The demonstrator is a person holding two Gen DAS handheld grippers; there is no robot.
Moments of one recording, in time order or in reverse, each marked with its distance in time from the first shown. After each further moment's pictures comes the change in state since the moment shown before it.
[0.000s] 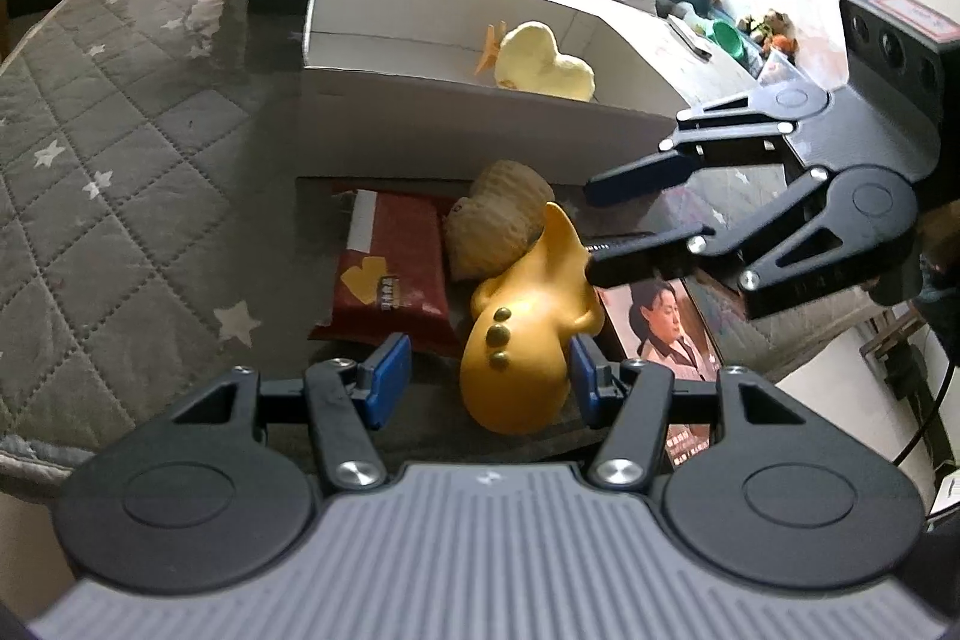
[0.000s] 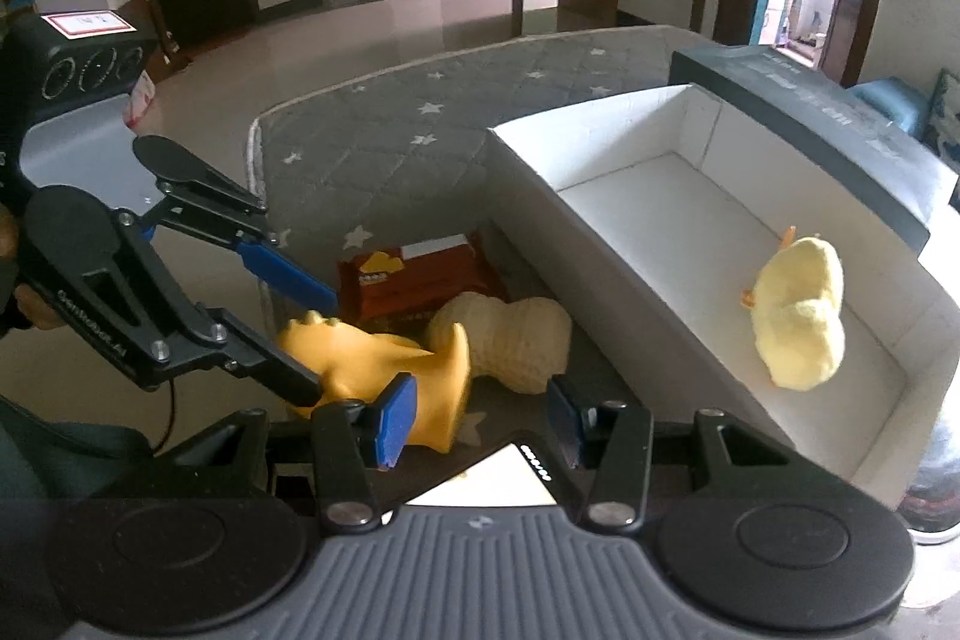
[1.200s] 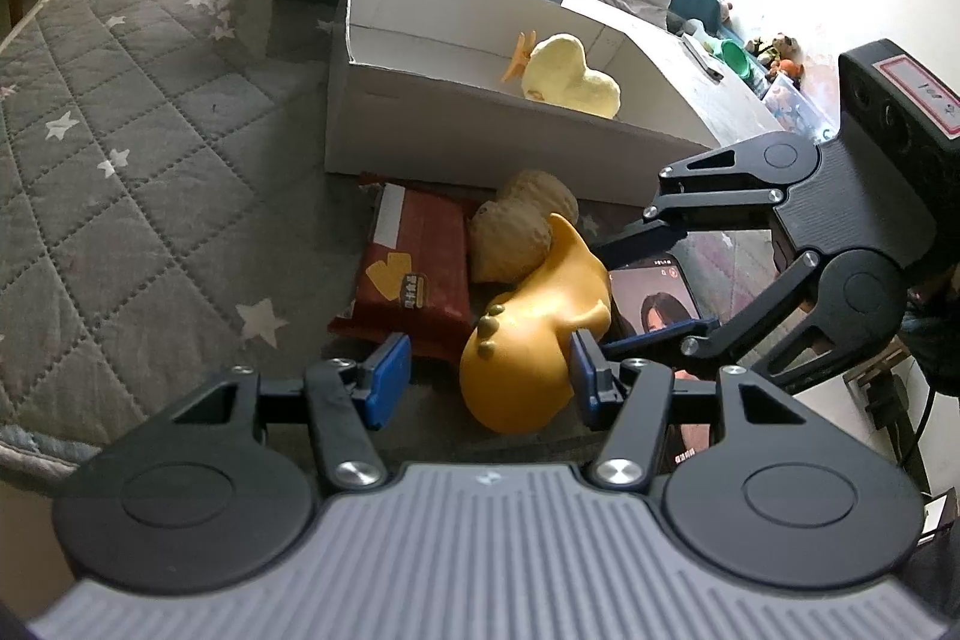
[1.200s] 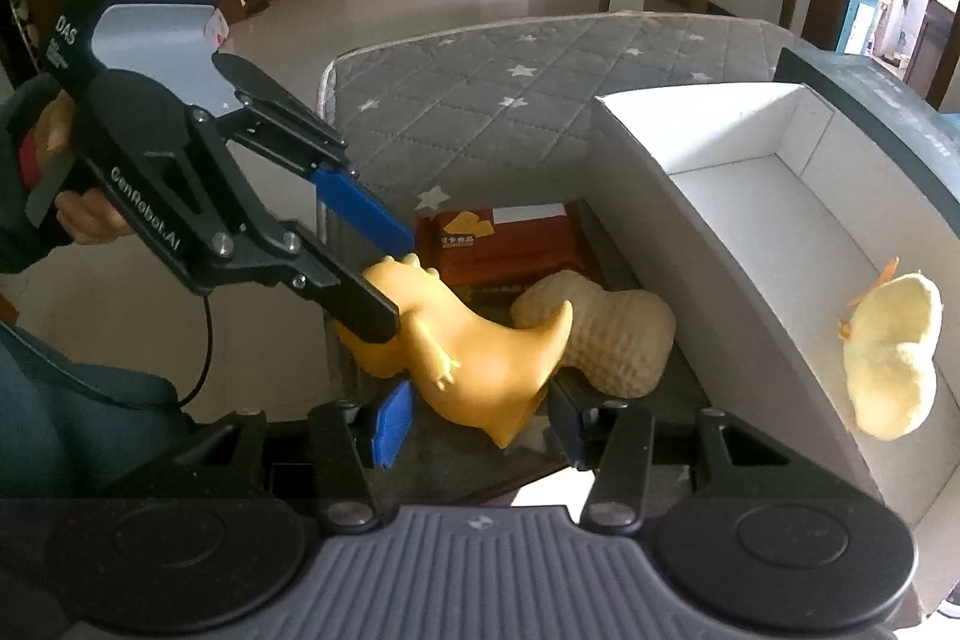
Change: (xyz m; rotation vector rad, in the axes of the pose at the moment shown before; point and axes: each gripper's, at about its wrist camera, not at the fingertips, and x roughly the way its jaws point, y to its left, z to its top) left arm -0.002 0.015 0.003 -0.064 0.007 -0.023; right arm 0.024 0.017 -0.004 -0.132 0.066 0.105
